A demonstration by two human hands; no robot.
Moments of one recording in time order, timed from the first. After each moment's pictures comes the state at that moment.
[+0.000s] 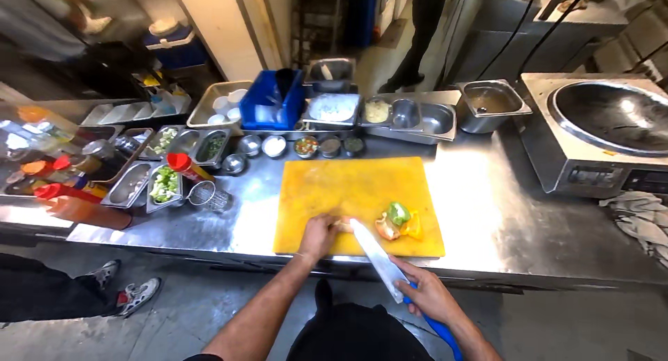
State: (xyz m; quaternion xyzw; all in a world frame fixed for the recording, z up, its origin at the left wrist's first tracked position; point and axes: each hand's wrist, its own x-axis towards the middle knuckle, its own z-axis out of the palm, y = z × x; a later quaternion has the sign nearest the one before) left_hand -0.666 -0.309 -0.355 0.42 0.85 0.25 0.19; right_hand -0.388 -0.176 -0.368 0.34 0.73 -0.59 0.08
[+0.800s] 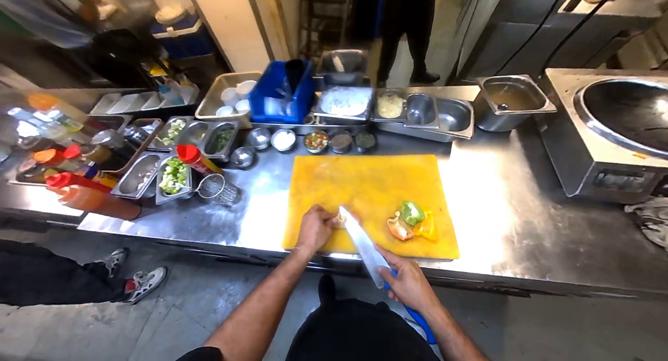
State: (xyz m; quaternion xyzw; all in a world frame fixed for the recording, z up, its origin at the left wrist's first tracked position) left_hand -0.694 -0.324 -0.348 0.34 0.87 0.26 0.23; right_hand -0.451 -0.206 -0.366 0.33 0.77 -0.54 0.07
